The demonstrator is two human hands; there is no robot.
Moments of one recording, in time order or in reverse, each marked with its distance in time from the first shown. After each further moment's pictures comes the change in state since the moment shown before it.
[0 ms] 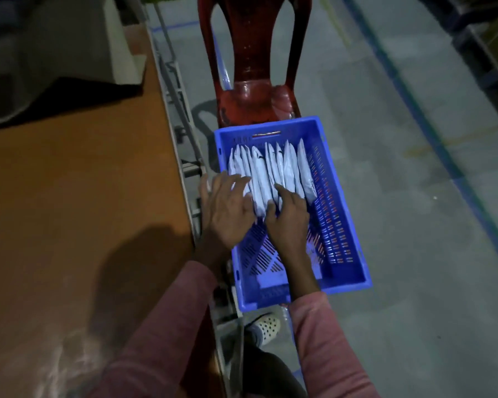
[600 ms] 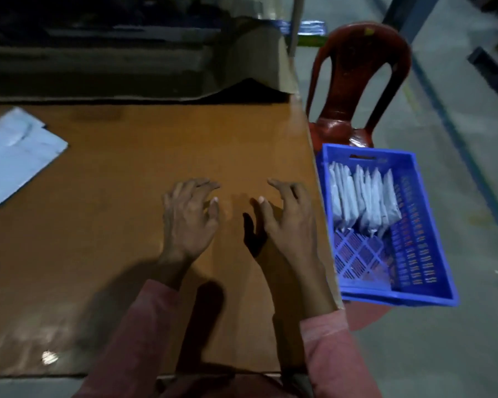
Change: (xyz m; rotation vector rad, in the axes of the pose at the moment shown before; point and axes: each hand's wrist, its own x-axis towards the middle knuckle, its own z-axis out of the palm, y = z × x) left_hand -0.210 -0.204 -0.216 -0.018 0.221 -0.321; right_hand -0.173 -0.232 0.041 0.131 -0.060 -0.535
